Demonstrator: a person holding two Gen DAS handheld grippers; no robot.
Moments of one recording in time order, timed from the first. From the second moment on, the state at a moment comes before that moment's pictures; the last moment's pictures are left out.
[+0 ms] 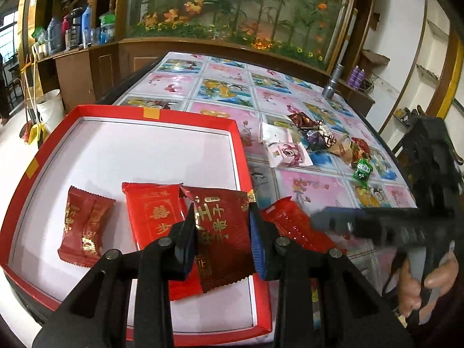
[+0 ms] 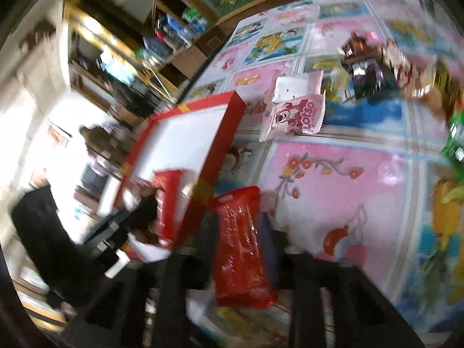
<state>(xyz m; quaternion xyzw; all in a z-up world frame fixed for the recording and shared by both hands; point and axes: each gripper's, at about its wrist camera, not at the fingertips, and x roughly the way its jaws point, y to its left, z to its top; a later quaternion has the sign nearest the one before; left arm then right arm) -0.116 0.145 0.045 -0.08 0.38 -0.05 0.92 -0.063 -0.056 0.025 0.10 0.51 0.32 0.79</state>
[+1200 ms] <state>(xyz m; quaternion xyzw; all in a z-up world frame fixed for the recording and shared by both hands) -0.120 0.183 0.047 -0.10 0.38 -0.02 0.92 -0.048 -0.051 0.037 0.22 0.50 0.40 0.73</state>
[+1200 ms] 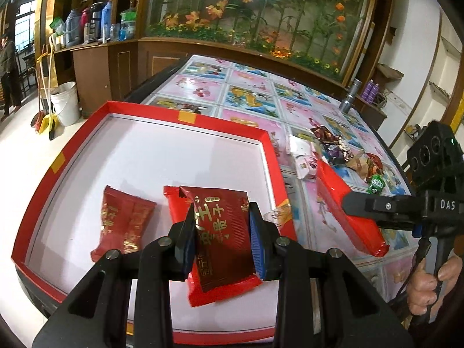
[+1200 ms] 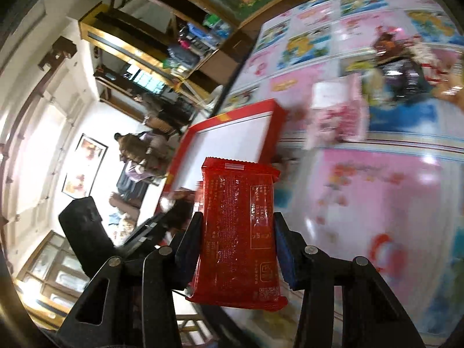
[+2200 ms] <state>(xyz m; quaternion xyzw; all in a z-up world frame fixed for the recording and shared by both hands) -0.116 0.219 0.051 -0.10 0.37 0.07 0.92 -0.013 0.015 0.044 0.23 0.46 0.40 0.76</state>
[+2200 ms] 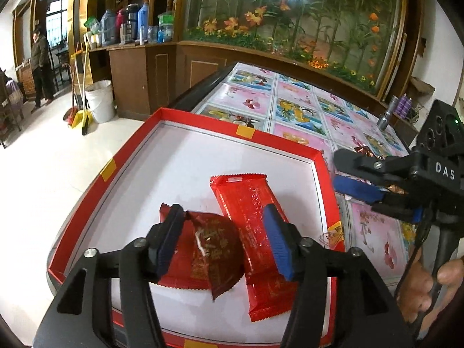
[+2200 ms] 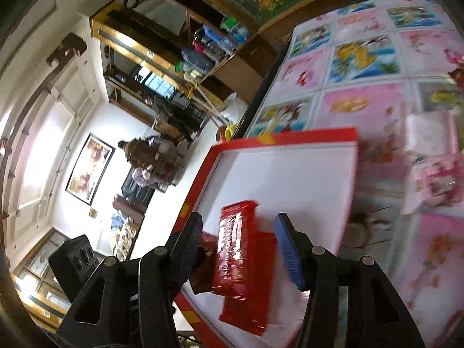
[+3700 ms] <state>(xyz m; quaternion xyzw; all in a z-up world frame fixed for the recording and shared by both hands) -0.114 0.060 0.057 0.05 0.39 -0.06 0.92 0.037 -0.344 0.021 0.39 0.35 0.11 0.84</state>
